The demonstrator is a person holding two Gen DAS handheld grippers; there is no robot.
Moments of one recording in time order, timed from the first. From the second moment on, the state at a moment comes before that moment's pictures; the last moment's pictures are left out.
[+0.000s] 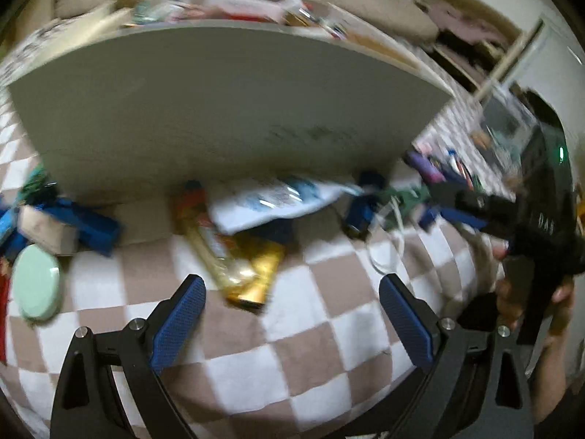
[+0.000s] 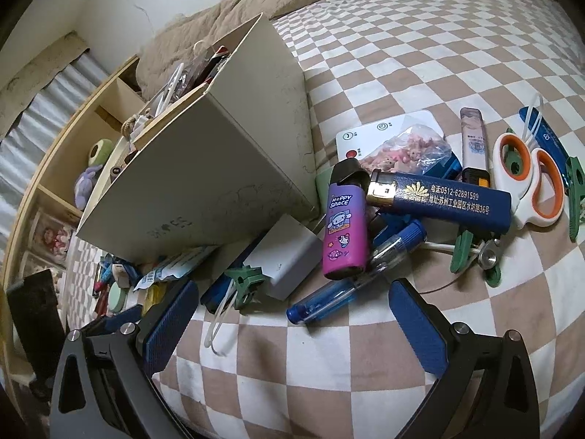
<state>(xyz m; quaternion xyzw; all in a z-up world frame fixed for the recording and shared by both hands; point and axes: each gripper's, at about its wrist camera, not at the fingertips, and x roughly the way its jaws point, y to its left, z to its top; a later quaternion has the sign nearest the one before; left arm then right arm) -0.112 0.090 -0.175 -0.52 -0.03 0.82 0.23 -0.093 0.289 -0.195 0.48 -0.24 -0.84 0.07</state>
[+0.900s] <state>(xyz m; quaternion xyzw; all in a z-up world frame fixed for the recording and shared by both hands) -0.138 0.096 -0.157 -0.50 0.09 0.81 0.29 -0.112 0.327 -0.189 0.46 -0.28 -0.84 0.08</state>
